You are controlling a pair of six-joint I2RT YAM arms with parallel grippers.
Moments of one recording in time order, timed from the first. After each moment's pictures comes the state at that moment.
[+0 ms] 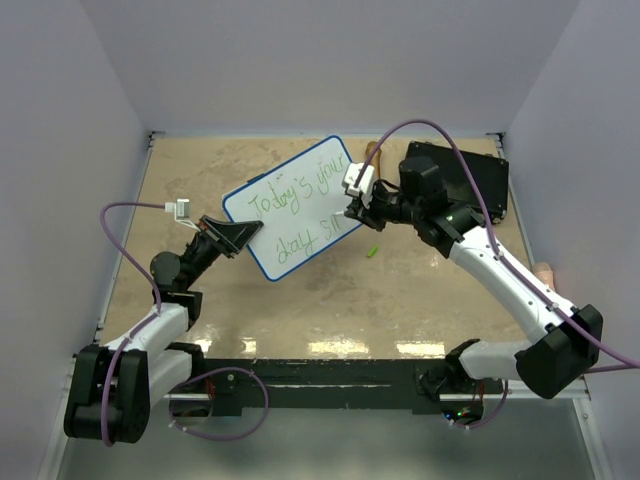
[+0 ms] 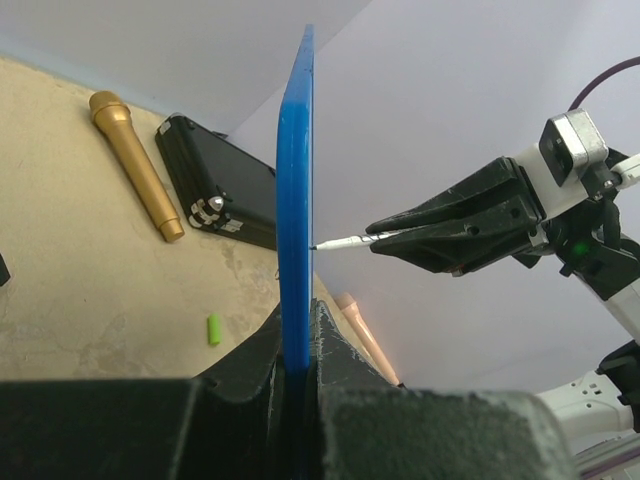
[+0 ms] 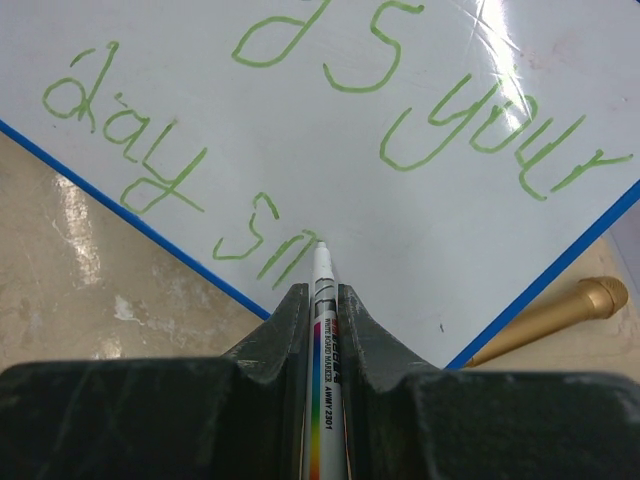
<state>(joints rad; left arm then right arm) -0.08 1.03 0.23 1.14 0.63 -1.10 0.54 1.29 1.20 -0.40 -0.48 -0.53</state>
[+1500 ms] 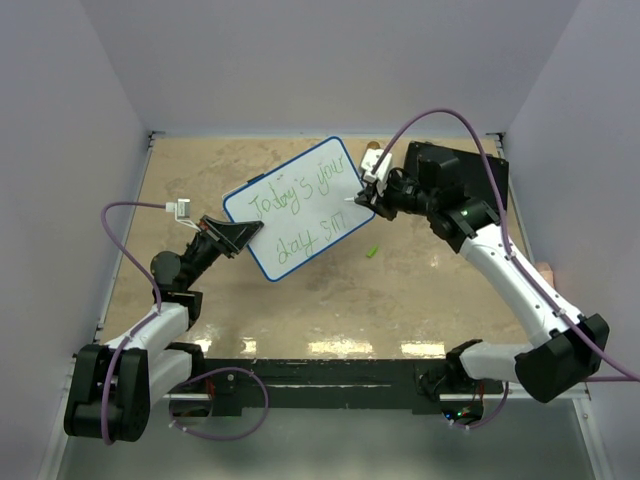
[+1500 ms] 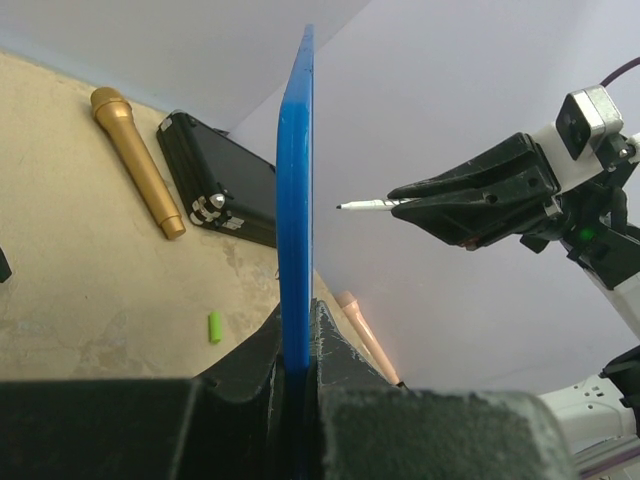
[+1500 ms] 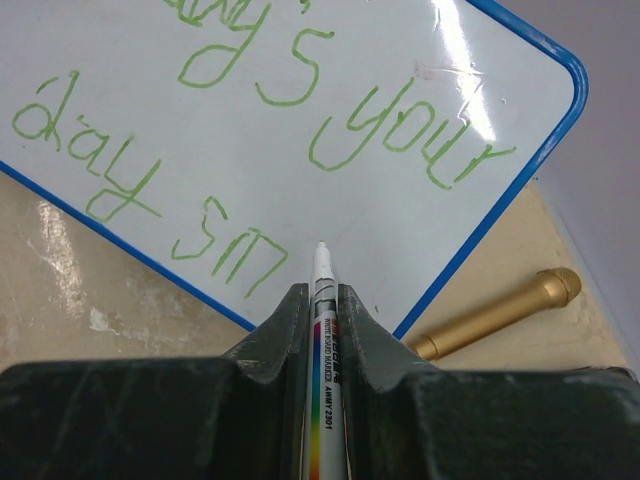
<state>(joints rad) -0.08 1.04 0.23 1.14 0.64 -1.10 0.45 1.26 1.24 -0.40 -0.52 -0.52</state>
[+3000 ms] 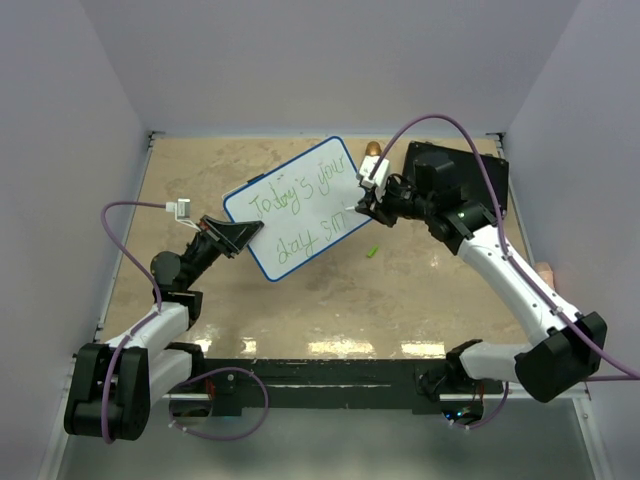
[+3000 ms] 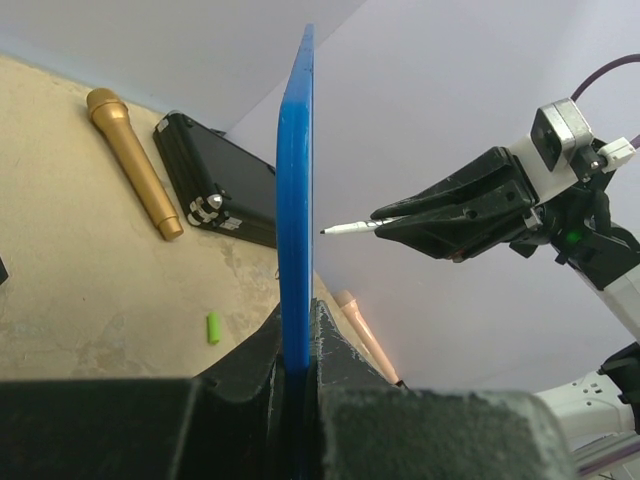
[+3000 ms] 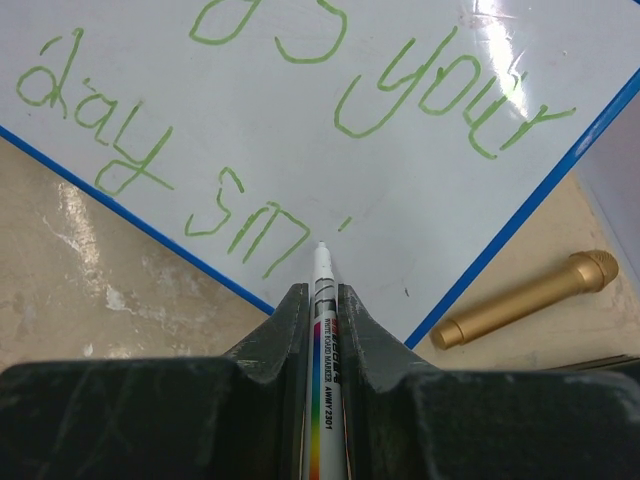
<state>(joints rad) -0.08 1.05 0.23 1.16 0.64 -1.10 0.45 1.27 1.20 -0.43 -0.53 -0.52</state>
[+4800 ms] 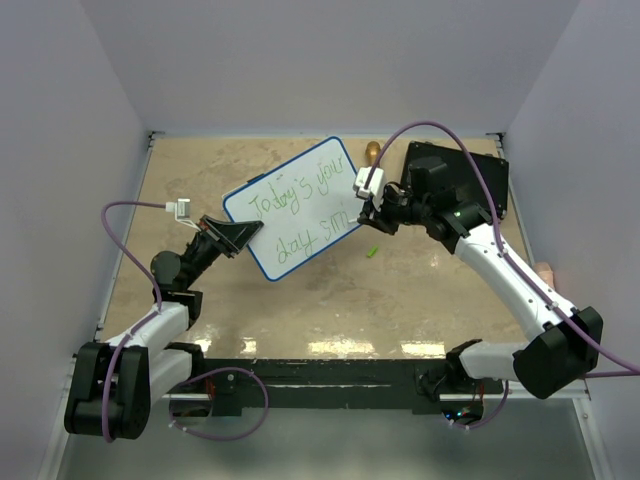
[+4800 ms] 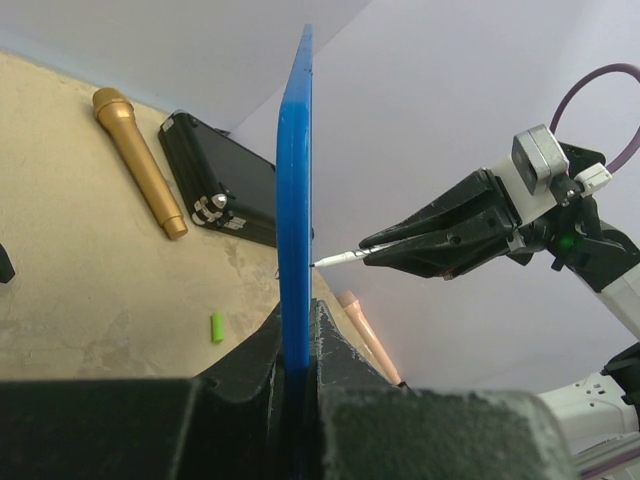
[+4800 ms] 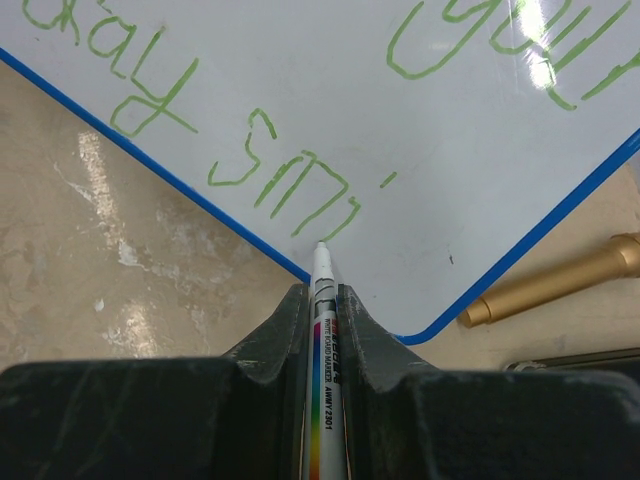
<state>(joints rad) -0.08 1.05 0.23 1.16 0.64 -1.10 0.45 1.29 1.19 -0.51 -0.54 -0.60</state>
